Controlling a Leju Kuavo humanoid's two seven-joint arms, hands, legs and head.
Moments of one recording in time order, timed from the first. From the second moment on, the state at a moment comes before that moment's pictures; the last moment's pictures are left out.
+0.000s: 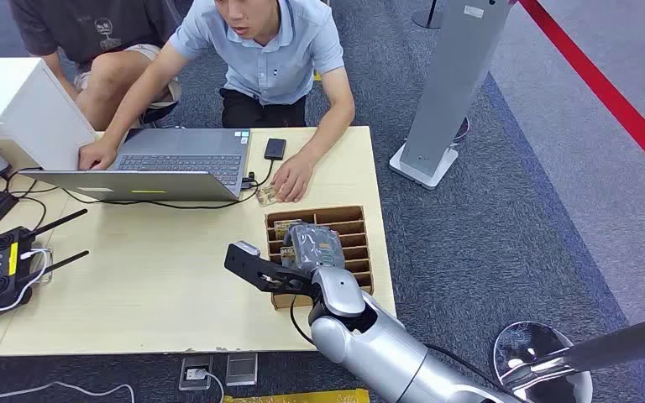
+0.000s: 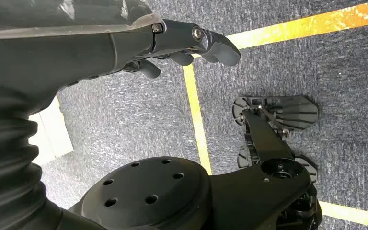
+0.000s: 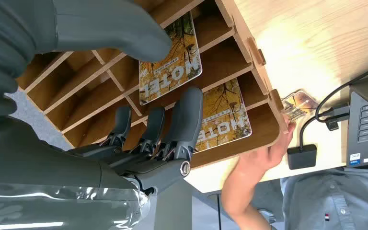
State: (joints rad) left arm -0.12 0.09 -1.30 -0.20 1.29 0.19 0.10; right arm -0.55 0.15 0.90 -1.09 0.84 -0.01 0.70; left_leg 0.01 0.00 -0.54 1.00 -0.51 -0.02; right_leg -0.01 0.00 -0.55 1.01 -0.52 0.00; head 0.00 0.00
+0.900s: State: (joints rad) left arm -0.12 0.09 -1.30 -0.20 1.29 0.19 0.10; right arm -0.52 0.14 0.85 -1.11 0.90 0.02 0.70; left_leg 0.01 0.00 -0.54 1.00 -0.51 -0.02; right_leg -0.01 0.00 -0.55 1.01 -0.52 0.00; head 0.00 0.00
